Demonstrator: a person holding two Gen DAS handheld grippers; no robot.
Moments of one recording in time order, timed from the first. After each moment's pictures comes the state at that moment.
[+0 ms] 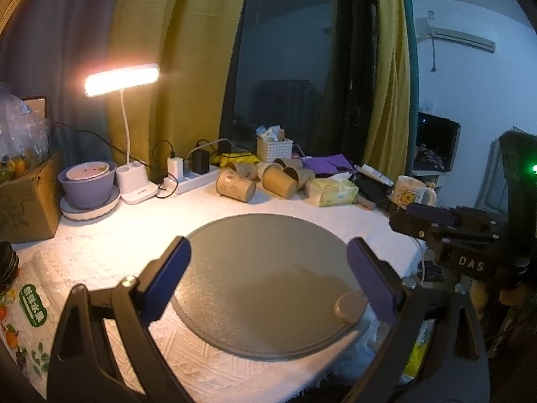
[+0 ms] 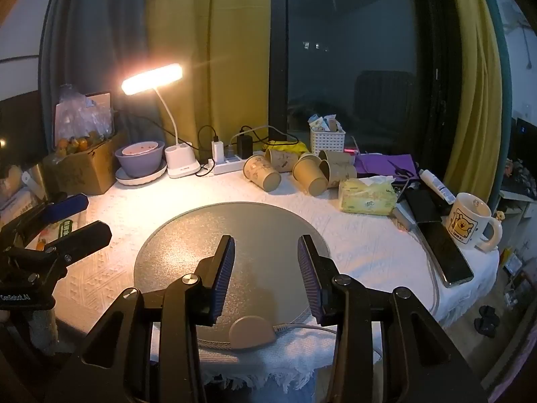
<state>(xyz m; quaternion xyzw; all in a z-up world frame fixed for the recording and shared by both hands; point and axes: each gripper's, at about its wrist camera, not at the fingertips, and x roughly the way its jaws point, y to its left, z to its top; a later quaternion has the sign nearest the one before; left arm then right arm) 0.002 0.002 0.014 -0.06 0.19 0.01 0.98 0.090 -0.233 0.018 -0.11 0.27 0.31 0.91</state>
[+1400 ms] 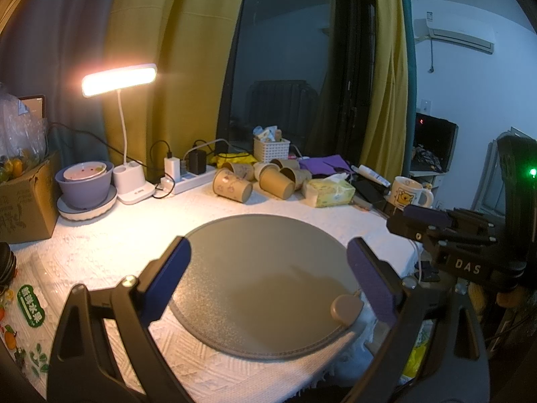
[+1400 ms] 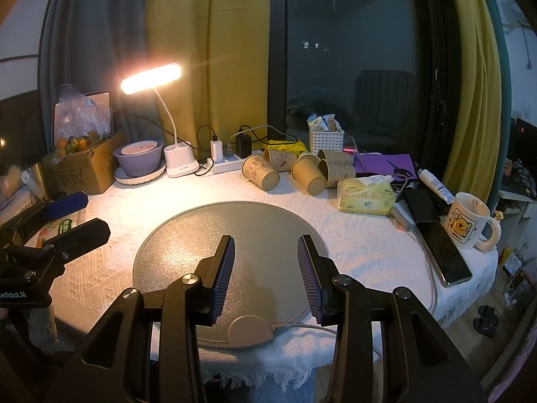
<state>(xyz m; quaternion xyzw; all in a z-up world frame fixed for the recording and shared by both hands) 0.002 -0.005 0.010 -0.06 0.19 0.00 0.98 0.089 -0.235 0.021 -0.11 0.27 0.31 0.90</state>
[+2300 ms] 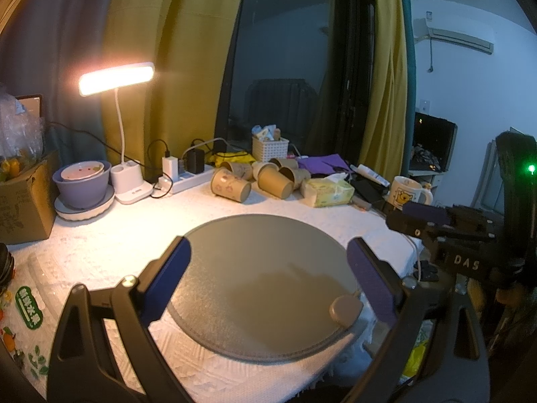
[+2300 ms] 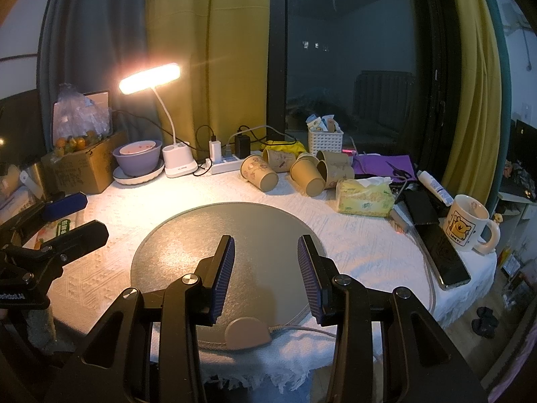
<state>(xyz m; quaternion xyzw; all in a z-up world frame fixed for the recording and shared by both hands) 0.003 -0.007 0.008 -0.06 0.19 0.00 0.98 0.092 -0.235 0.024 -0.11 0.27 0.31 0.90</state>
